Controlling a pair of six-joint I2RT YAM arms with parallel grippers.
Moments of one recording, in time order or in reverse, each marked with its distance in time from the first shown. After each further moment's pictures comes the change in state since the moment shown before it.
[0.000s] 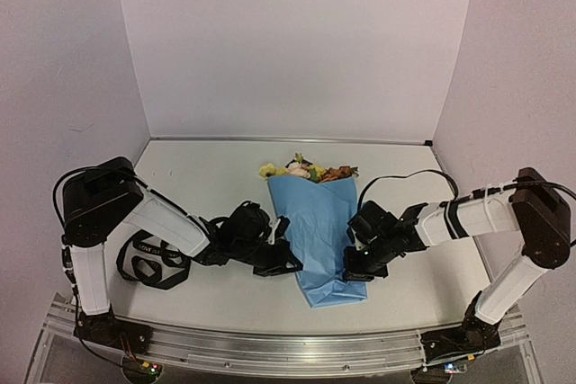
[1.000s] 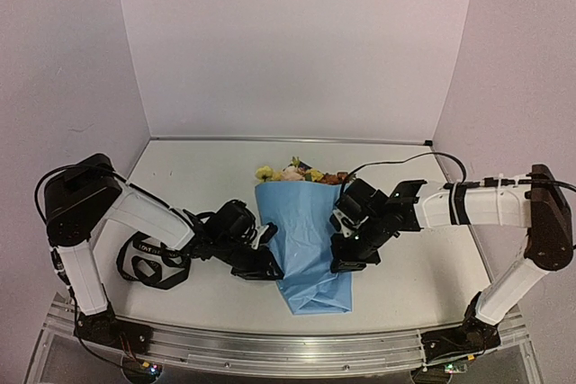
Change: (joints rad) left arm 0.059 -0.097 -0.063 -0.234 0.090 0.216; right arm 0.057 -0.013 0.245 -0.264 -0.076 -0.065
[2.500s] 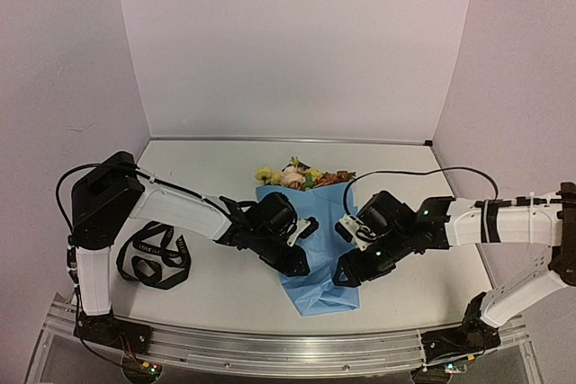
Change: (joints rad) left arm -0.108 0.147 0.378 -0.315 -0.139 0.363; right arm 0.036 -0.209 -0.201 0.080 0.010 -0.247
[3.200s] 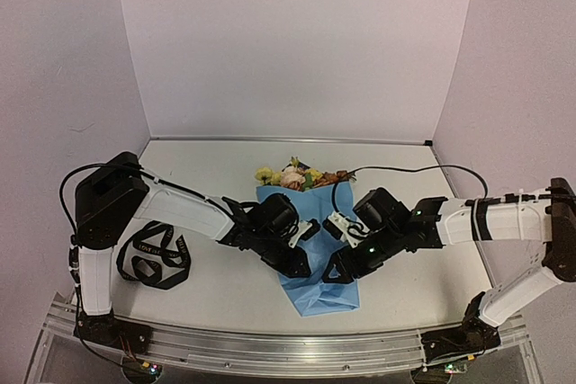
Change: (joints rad) left arm 0.000 0.021 0.015 -0.003 0.029 0.002; right arm -0.036 0.057 -0.009 0.157 -0.157 -0.079
